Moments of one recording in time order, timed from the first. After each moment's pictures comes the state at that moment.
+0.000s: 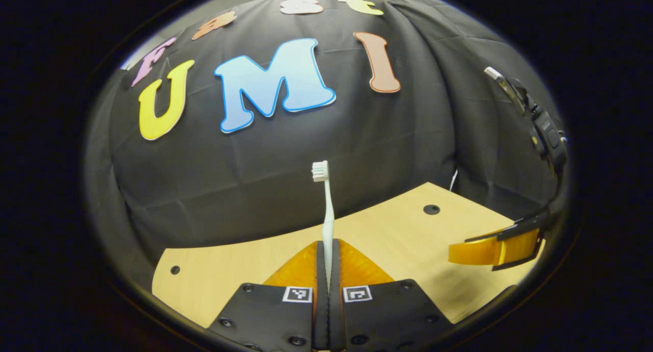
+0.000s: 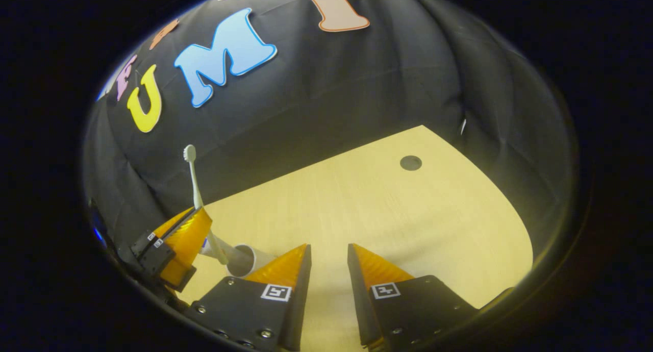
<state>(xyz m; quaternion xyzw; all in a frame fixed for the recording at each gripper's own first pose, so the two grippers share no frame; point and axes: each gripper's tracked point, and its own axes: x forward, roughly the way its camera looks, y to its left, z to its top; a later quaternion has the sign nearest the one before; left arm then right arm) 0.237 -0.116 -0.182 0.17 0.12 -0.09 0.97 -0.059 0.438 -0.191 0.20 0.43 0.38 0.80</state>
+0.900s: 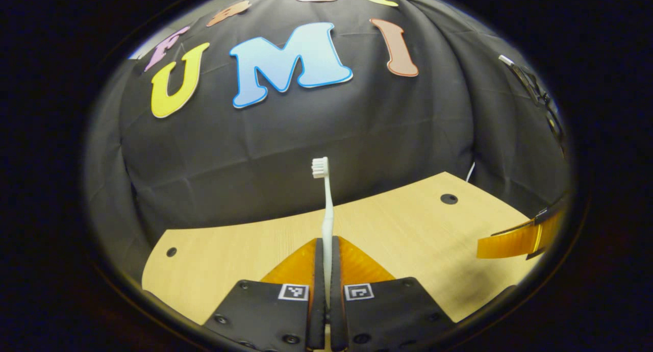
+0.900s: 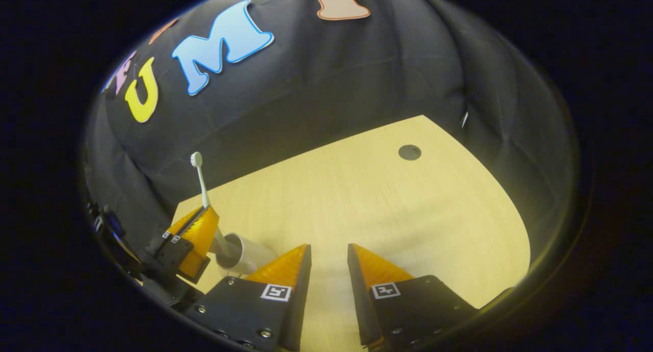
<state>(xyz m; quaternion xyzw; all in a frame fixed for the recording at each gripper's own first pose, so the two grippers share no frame) 0.242 -0.096 -0.227 0.13 0.15 -0.04 0.98 -0.065 0.437 -0.209 0.18 0.45 0.38 0.79</state>
